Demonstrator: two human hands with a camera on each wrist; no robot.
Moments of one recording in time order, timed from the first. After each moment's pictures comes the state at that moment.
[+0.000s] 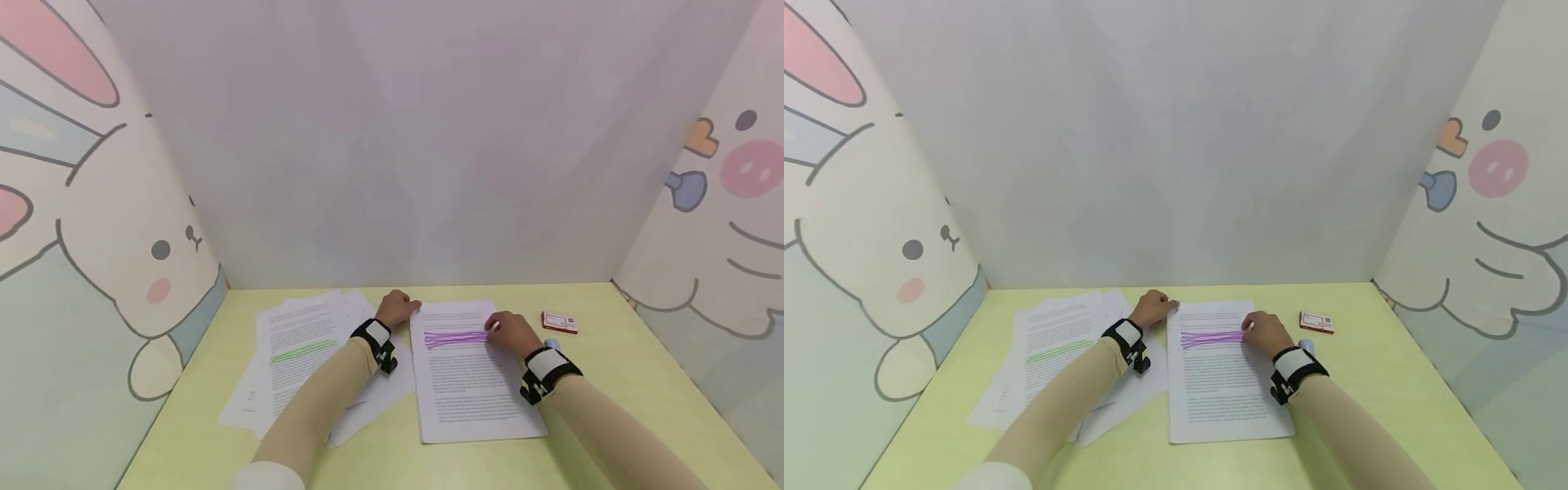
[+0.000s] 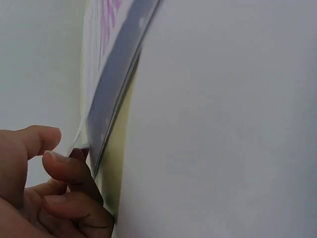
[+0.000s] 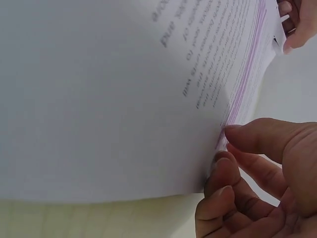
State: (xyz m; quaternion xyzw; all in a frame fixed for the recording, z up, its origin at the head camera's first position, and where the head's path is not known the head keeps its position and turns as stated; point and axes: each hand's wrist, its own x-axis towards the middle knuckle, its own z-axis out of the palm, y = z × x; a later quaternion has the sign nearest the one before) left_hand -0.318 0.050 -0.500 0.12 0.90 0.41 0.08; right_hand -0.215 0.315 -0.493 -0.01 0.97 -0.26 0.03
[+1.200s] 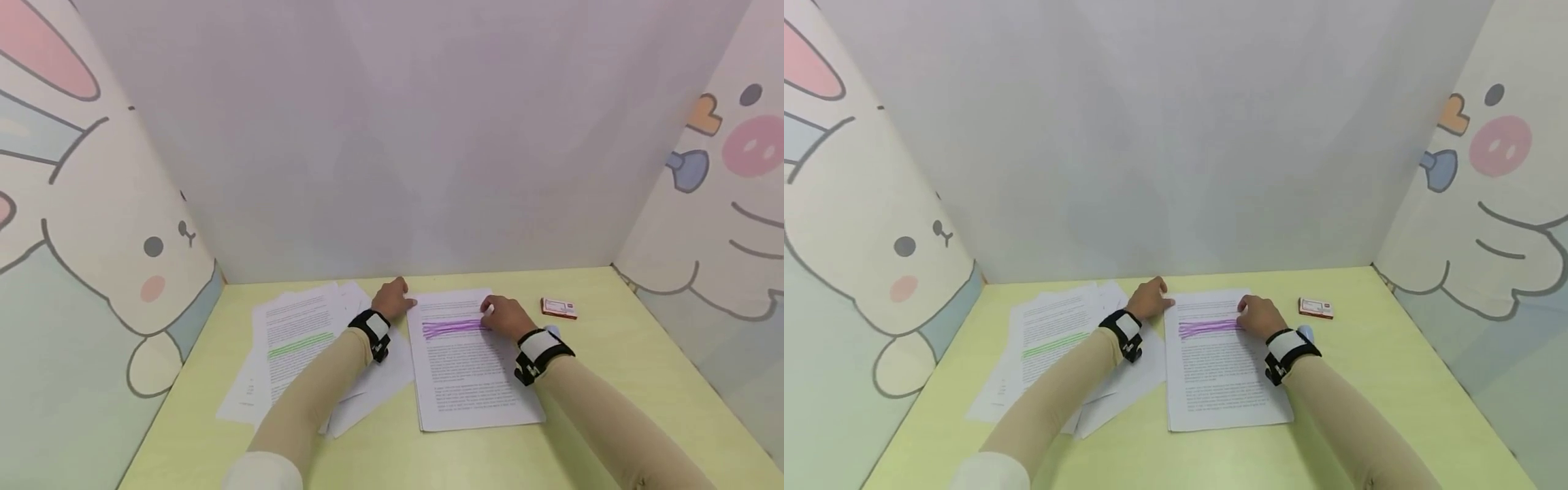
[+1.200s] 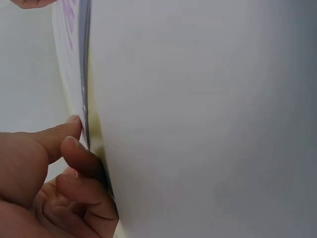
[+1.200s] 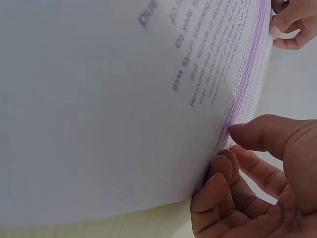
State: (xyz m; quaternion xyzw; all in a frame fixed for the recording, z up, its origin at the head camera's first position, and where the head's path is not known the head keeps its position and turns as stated) left_hand -0.317 0.047 -0.494 0.15 0.95 0.27 0.07; right_hand -0.225 0.309 -0.490 0.02 0.96 -0.26 0.06
